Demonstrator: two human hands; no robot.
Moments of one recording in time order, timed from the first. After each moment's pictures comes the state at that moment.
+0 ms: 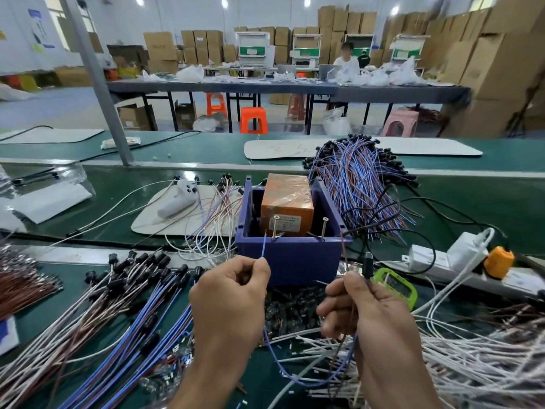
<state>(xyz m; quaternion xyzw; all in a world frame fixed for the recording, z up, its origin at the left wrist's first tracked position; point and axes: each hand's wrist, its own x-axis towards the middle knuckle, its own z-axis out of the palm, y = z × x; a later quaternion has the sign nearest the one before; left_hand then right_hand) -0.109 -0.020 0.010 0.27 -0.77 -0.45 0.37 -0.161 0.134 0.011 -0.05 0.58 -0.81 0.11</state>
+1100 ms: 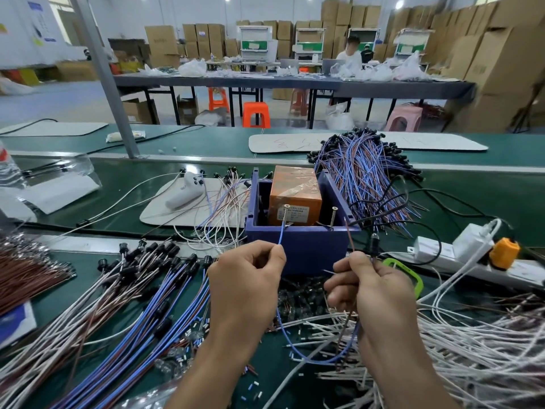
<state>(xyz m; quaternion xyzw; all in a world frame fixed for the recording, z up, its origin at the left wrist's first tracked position) -0.113 -0.025 0.009 0.20 -0.79 -0.44 0.38 -0.168 0.121 0.011 -0.02 0.62 -0.78 0.05</state>
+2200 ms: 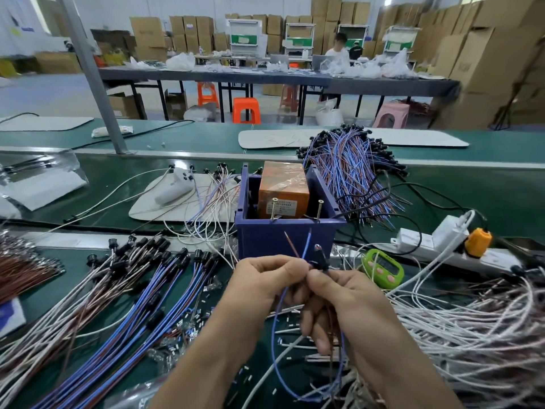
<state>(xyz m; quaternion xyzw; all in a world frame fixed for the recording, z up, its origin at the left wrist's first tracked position) -0.103 -0.011 0.012 0.08 -0.59 -0.80 0.06 -0.139 0.139 0.024 -0.16 0.61 -0.72 0.29</state>
